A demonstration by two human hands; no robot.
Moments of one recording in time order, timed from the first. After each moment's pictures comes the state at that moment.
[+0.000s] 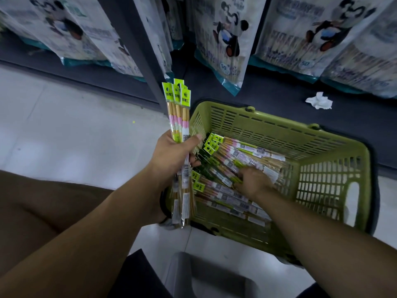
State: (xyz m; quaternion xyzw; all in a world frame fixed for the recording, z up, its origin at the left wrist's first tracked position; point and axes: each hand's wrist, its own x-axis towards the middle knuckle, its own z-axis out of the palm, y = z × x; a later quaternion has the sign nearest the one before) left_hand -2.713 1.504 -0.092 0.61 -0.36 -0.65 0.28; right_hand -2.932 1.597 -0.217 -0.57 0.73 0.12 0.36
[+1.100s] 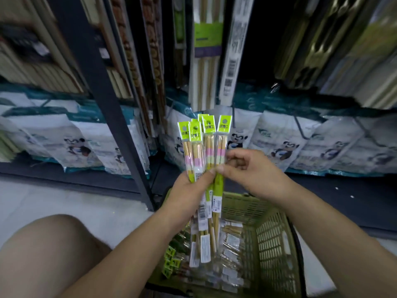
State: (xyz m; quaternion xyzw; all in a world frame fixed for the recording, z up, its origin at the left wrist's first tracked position) left_hand -2.799 1.530 0.083 0.41 -0.53 -0.67 0.31; right_hand -2.973 1.574 0.140 -0.56 0.63 -0.39 0.37
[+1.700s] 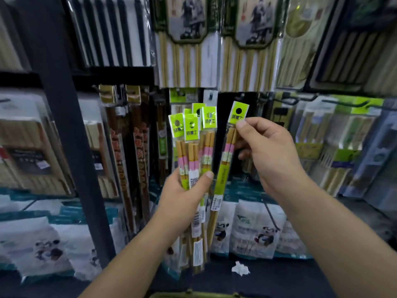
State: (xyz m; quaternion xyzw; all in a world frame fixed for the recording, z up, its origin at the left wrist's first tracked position) left_hand -2.850 1.462 0.263 0.29 -0.63 -0.54 0.47; right_hand -3.004 1.525 0.352 -0.48 0.52 -0.69 0.17
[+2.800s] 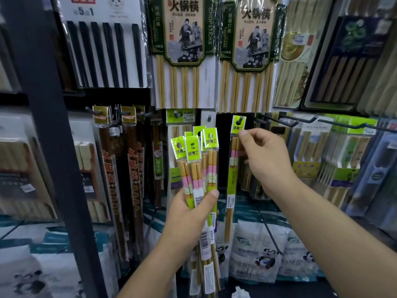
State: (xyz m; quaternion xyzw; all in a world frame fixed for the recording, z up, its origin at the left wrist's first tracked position) left_hand -2.874 1.447 0.264 0.26 -0.60 -0.60 0.46; right_hand -3.040 1.482 0.362 -0.46 0.61 -0.64 0.04
